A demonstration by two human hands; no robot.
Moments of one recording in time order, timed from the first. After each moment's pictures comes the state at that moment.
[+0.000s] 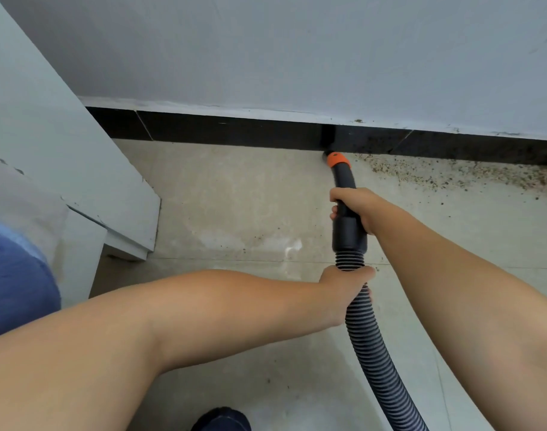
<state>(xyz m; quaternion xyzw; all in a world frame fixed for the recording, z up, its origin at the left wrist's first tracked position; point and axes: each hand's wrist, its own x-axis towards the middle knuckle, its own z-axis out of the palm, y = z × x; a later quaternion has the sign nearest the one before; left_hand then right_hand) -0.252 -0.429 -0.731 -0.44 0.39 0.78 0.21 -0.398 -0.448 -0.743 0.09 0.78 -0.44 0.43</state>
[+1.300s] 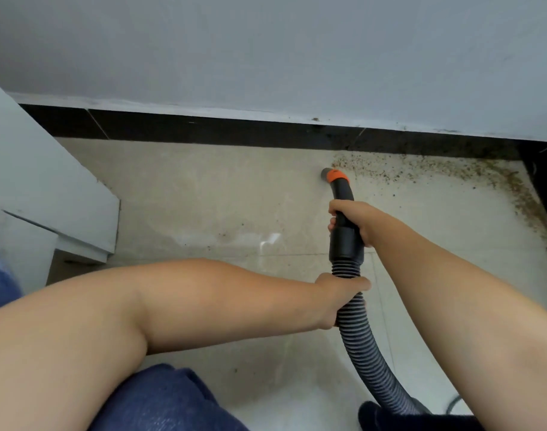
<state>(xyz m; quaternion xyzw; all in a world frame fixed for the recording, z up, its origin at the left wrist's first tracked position) -0.256 -0.387 -0.707 -0.37 0.43 0.77 0.30 -0.408 -0.375 -0.721 0.16 0.76 -0.44 0.44</state>
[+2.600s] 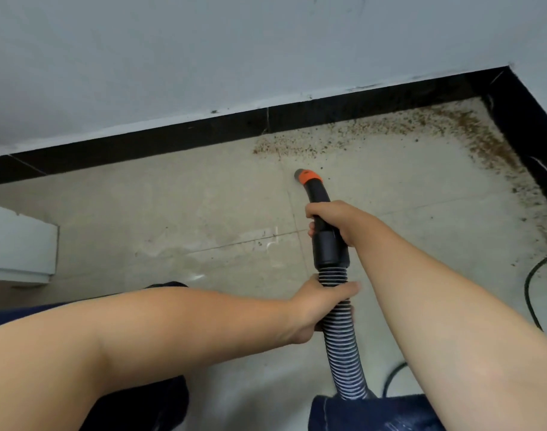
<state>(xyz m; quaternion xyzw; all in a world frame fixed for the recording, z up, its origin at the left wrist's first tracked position) -0.308 -0.215 -0.712 -0.36 0.46 0.76 0.28 -0.461 -0.200 -0.722 0.13 0.71 -0.49 0.49</state>
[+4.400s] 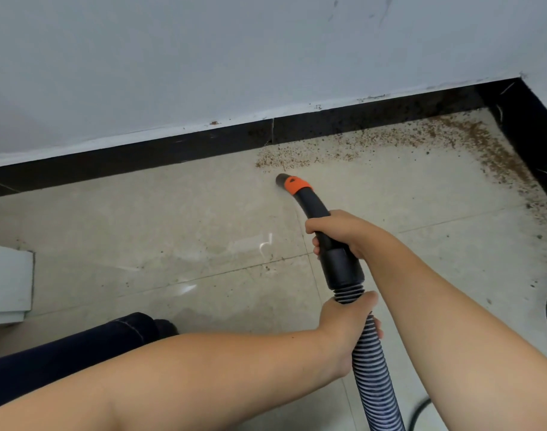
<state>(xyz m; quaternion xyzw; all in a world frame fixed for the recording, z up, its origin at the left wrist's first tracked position) -0.338 -0.222 -0.726 -0.44 0.35 0.79 0.25 -0.481 -0.234 -0.728 0.08 0.73 -0.44 0.51</state>
